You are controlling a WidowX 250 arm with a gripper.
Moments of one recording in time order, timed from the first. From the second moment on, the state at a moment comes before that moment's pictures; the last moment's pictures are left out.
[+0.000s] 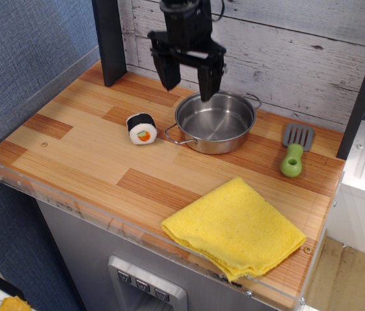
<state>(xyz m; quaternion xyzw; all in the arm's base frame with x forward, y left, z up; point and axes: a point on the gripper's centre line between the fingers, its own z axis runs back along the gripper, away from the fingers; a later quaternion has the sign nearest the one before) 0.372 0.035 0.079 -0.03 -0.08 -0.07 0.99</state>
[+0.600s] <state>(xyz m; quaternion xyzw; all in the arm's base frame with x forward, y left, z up) 0.349 0.023 0.125 0.01 -0.11 -0.05 0.99</state>
